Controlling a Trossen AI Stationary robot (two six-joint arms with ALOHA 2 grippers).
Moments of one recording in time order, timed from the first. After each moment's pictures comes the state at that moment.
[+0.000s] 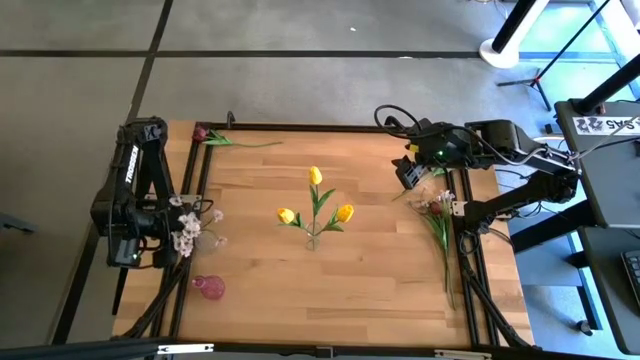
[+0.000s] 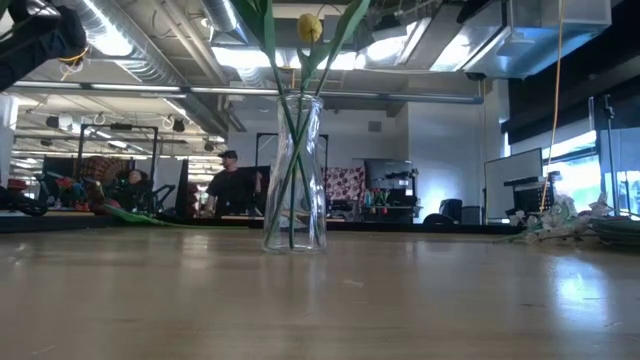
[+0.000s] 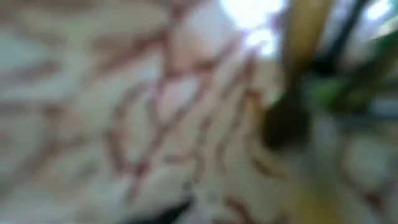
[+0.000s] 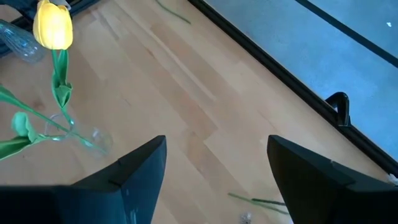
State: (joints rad) left arm -1.50 0.85 0.86 -1.57 -0.46 -1.75; right arm -0.05 1.29 1.72 -1.33 0.36 0.55
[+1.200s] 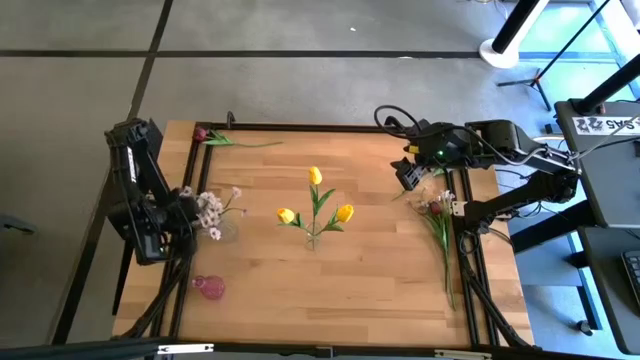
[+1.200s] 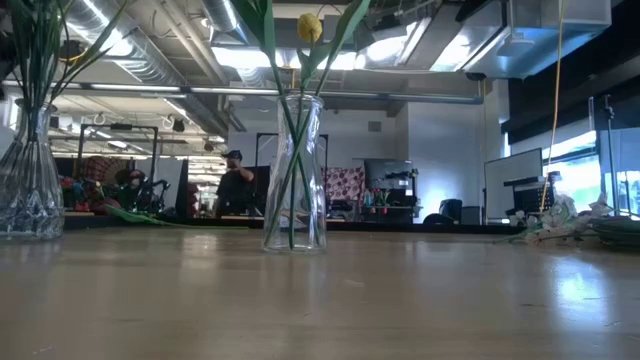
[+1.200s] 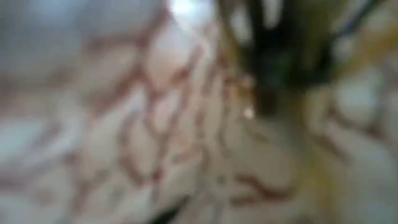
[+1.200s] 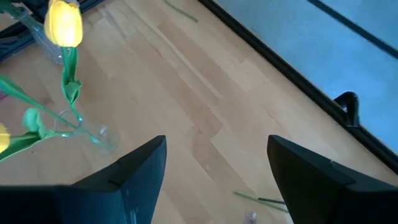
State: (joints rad) left arm -1.20 0.84 0.81 -1.57 -0.53 -1.61; right arm -0.05 1.29 1.72 -1.33 0.32 0.55
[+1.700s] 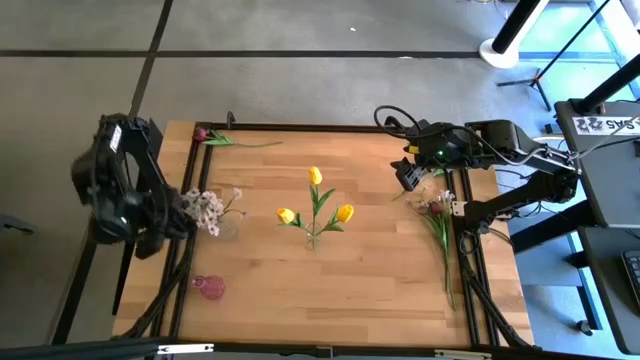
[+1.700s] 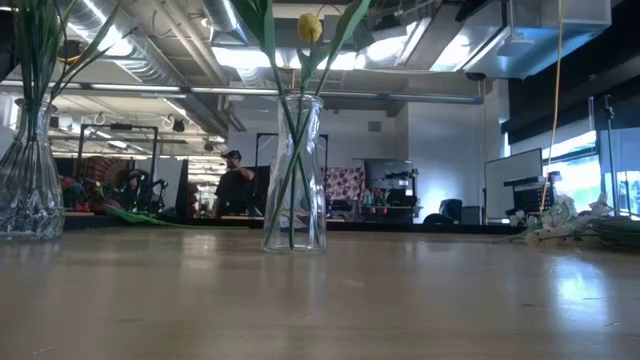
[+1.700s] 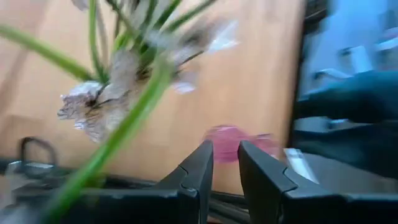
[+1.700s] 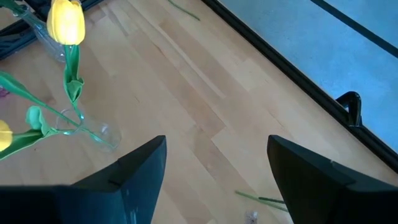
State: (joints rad) left arm -1.20 0.84 1.27 -1.57 -0.40 -1.43; right arm -0.05 1.30 1.72 -1.33 0.32 0.54
